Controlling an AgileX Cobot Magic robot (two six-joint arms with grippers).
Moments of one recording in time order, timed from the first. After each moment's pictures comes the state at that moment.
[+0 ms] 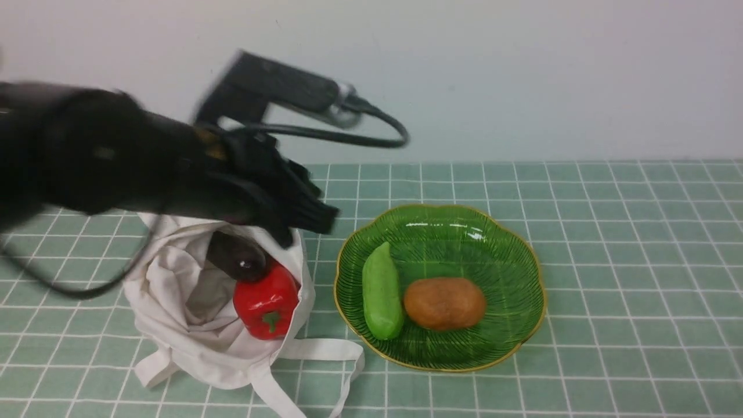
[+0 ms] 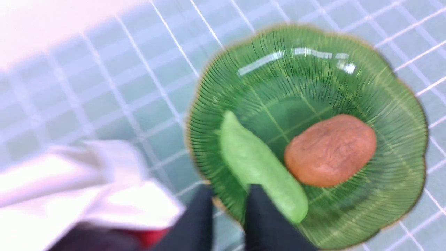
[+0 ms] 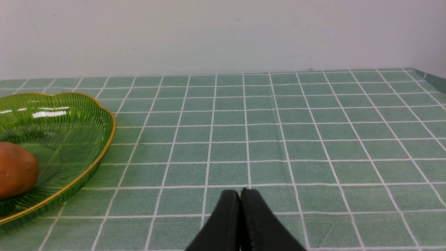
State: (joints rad) right arm -0.04 -0.01 0.02 -0.06 0.38 0.07; left arm -0.48 1.33 -1.09 -0.13 0.56 0.16
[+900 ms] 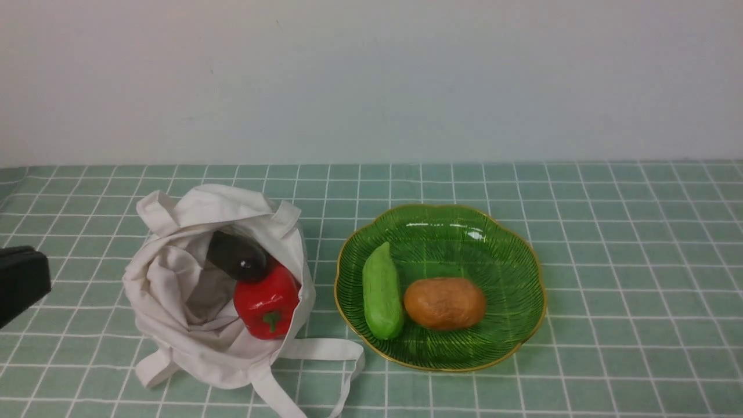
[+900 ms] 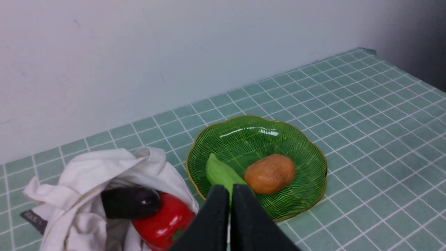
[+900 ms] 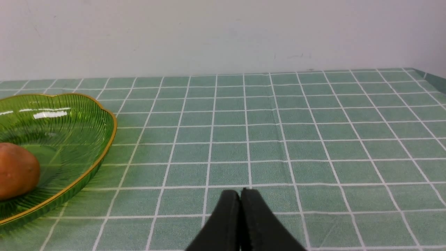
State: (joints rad) right arm -0.04 -0.01 0.02 -0.06 0.38 0.07; left arm -0.46 0.44 -0.82 -0.14 0.75 0.09
